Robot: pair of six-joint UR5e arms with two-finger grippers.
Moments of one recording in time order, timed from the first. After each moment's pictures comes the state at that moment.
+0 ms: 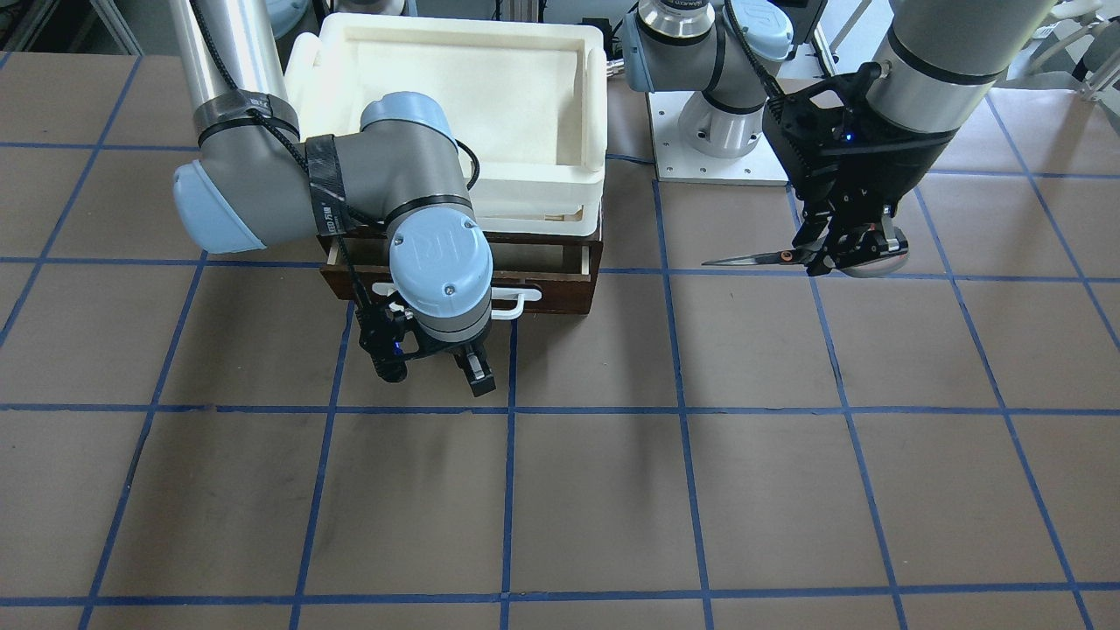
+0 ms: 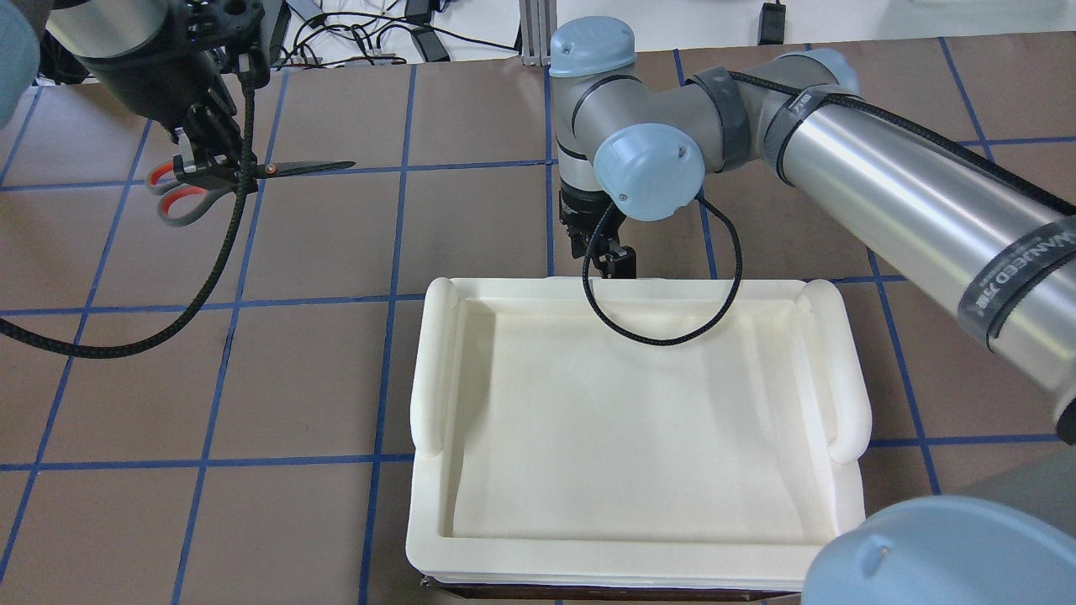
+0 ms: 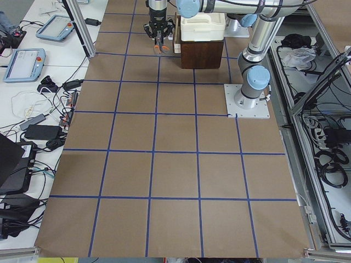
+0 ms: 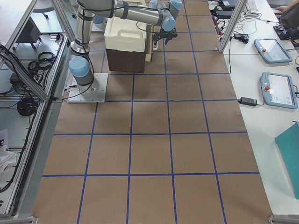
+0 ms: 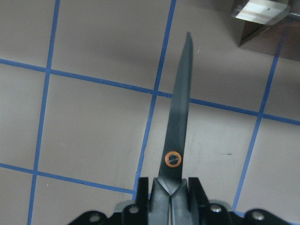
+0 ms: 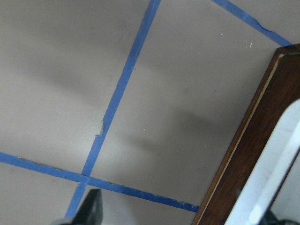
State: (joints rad) left arm -1.49 -1.62 -1.48 -1.59 1.58 1.43; right arm 1.86 -1.12 1.51 -1.73 -1.53 1.44
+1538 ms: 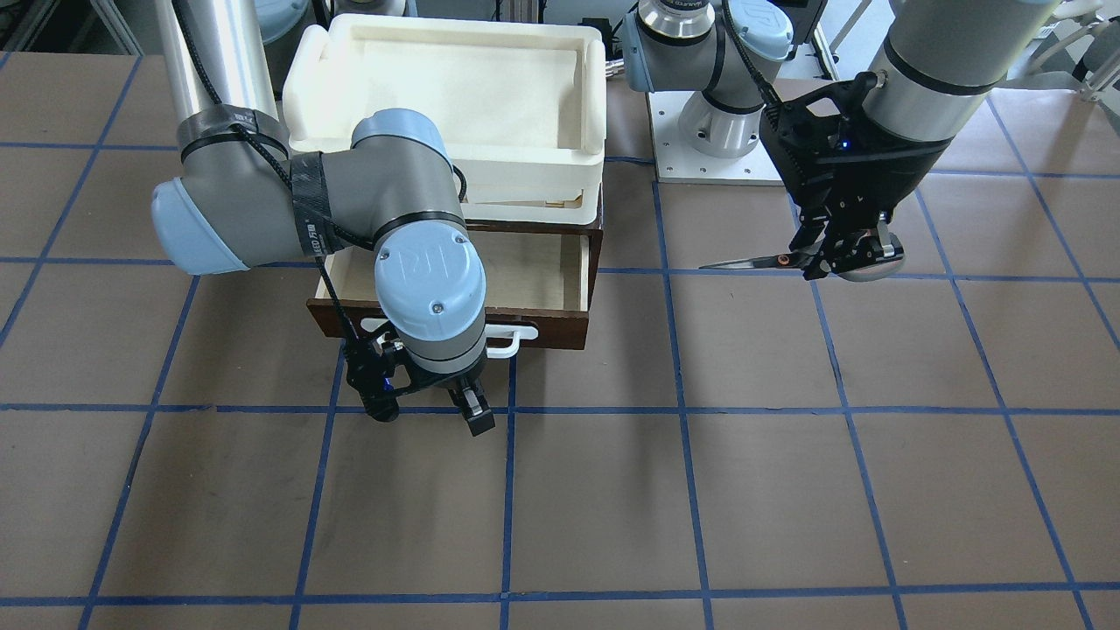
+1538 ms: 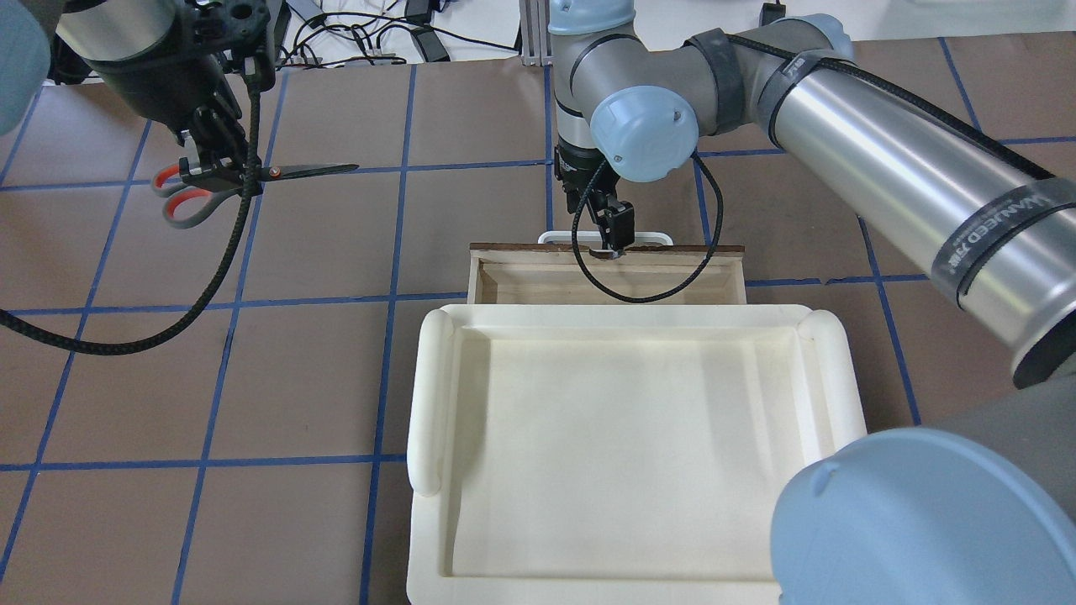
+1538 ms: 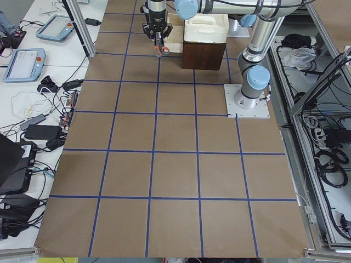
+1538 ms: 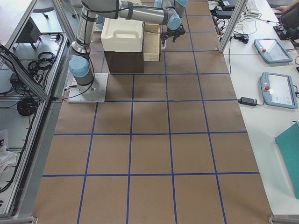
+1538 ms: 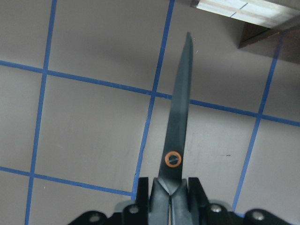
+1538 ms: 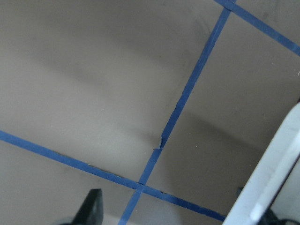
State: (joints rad) left arm -1.50 -1.63 -1.48 -1.59 1.58 1.43; right arm 1.85 -1.05 1.38 -1.75 -1.55 1.39
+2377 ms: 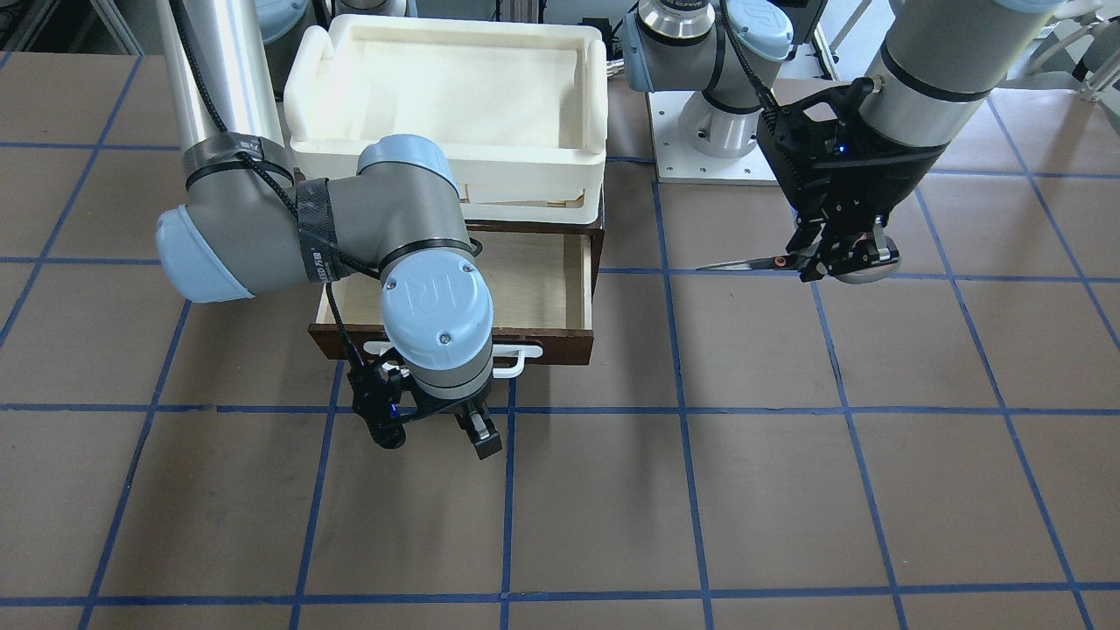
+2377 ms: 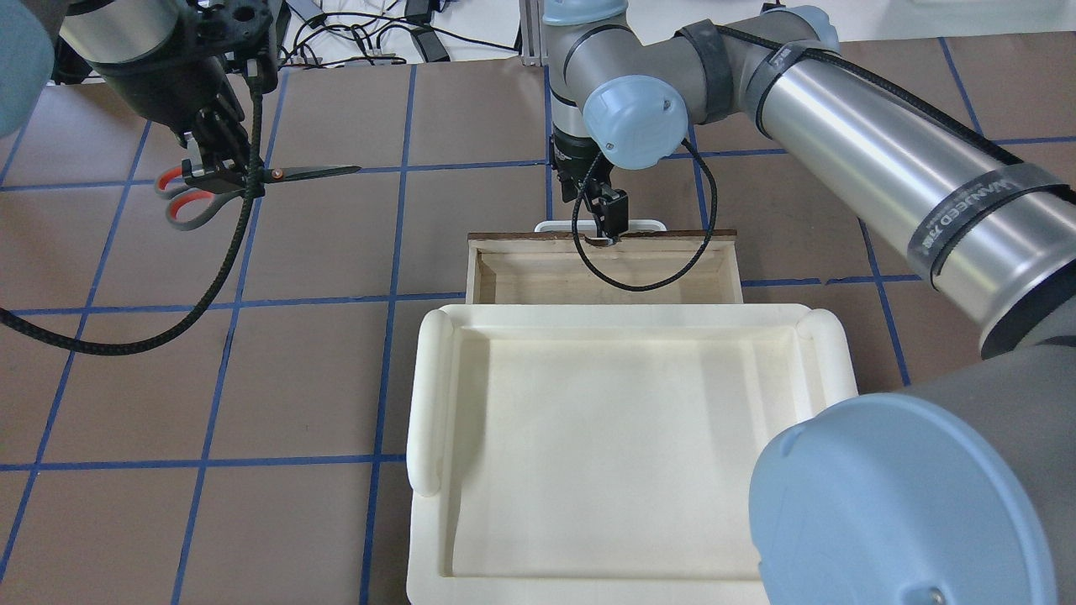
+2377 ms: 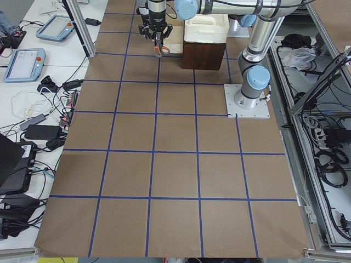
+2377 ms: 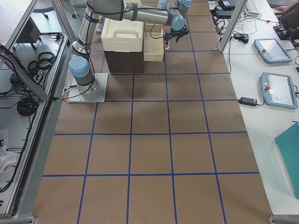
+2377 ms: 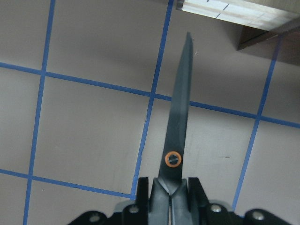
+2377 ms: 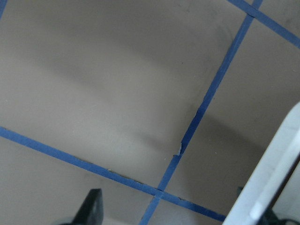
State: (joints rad) left arm -1.50 -1.63 -1.49 -1.59 1.57 1.43; right arm 1.85 -1.00 1.32 -1.75 -1.56 1.37
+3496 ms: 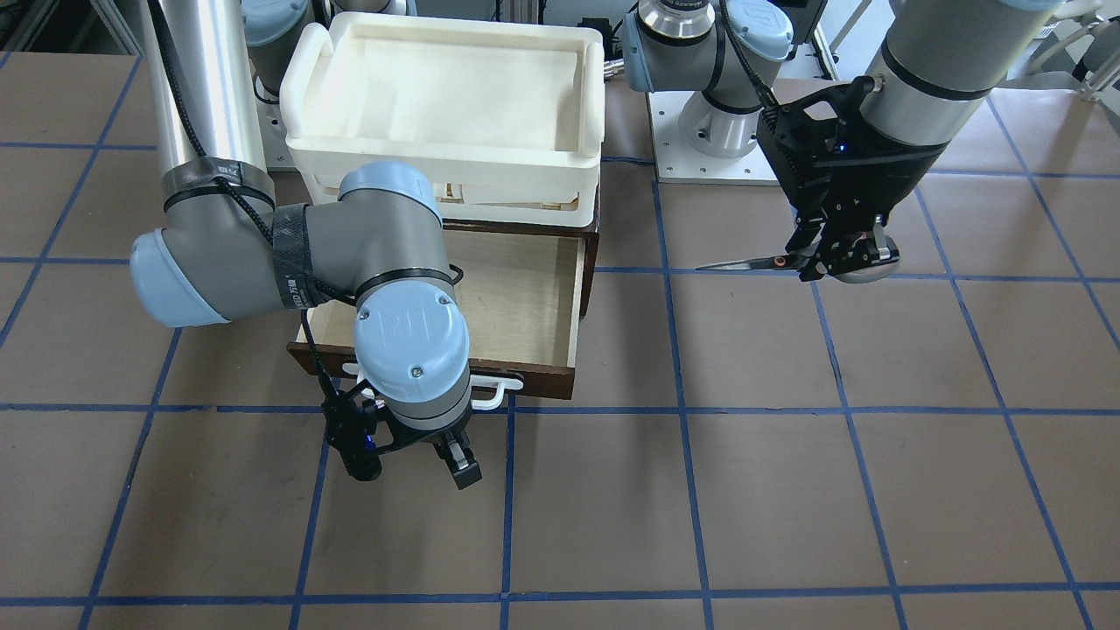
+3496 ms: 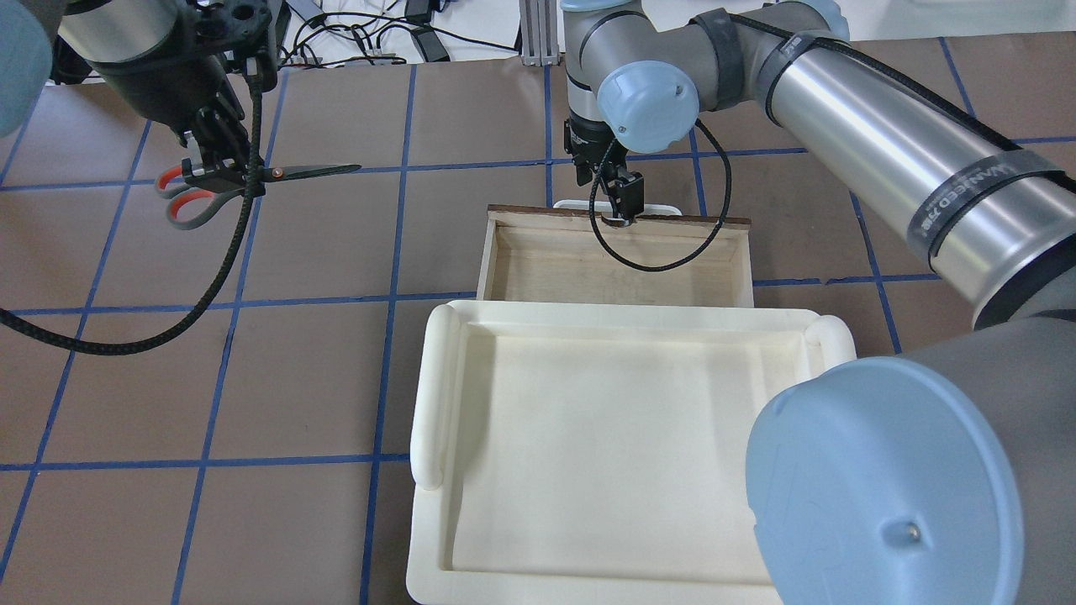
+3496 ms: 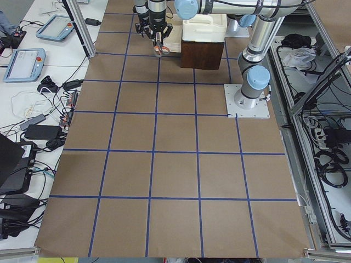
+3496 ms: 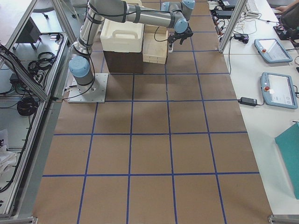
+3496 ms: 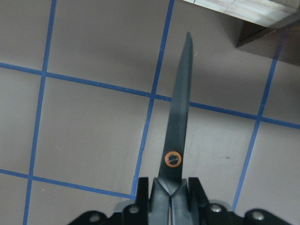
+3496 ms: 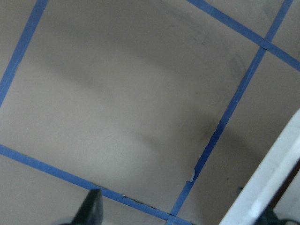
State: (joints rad) left arm -1.50 -1.63 -1.49 -1.58 1.57 1.43; right arm 1.82 -0.98 1.28 -1.76 -1.58 1.34
